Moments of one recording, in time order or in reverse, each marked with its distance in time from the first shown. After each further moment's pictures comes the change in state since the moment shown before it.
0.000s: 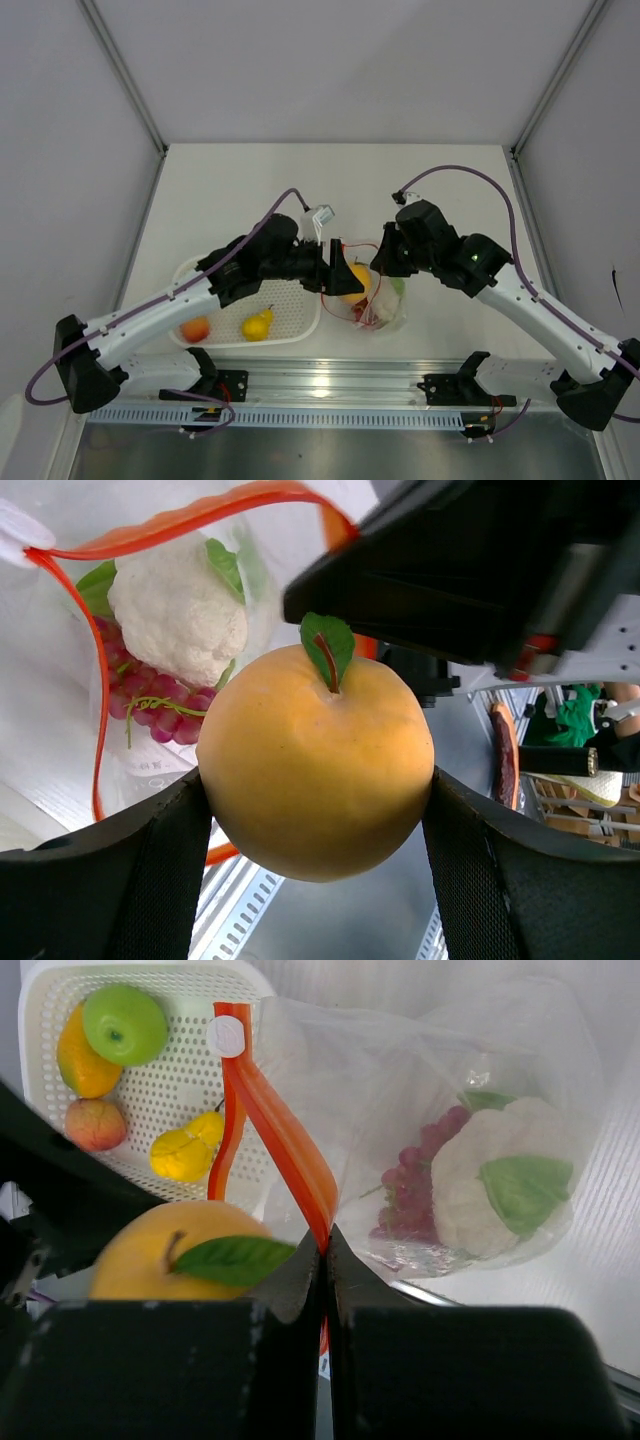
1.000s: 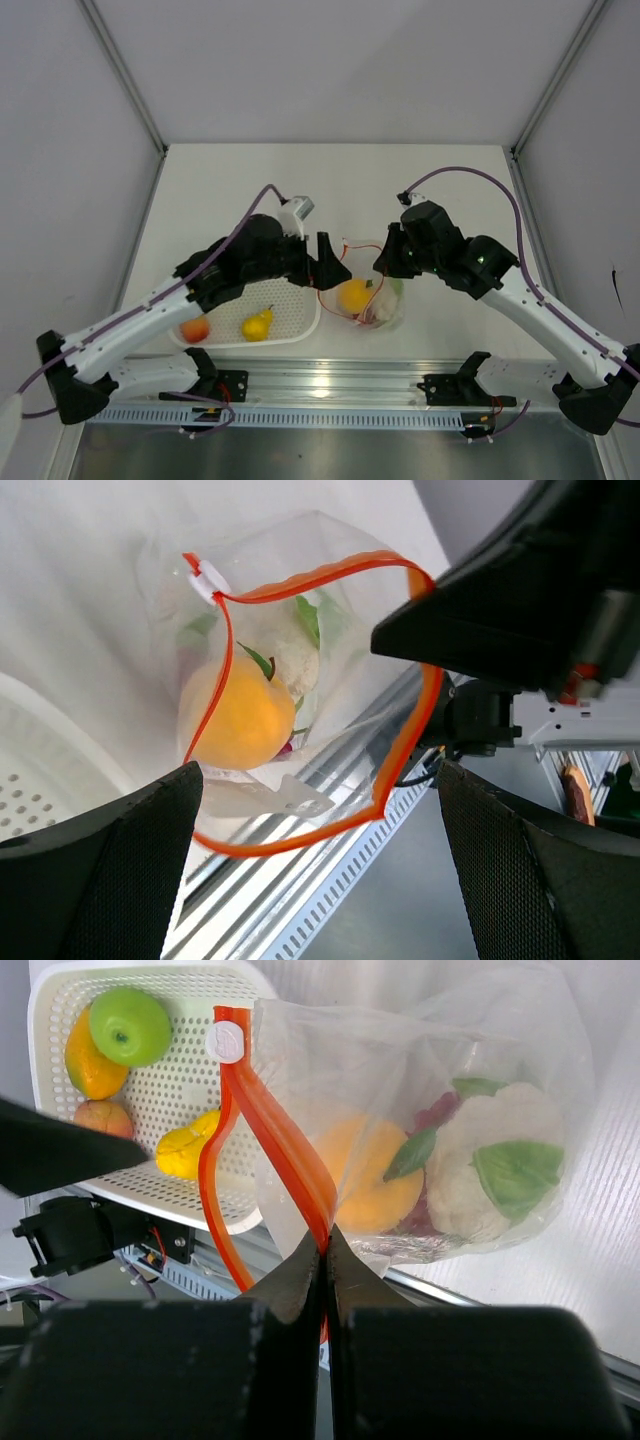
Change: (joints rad) left arm 0.000 -0.015 0.062 -0.116 -0.216 0.068; right arm -0.006 -0.025 0.008 -0.023 -0.006 0.018
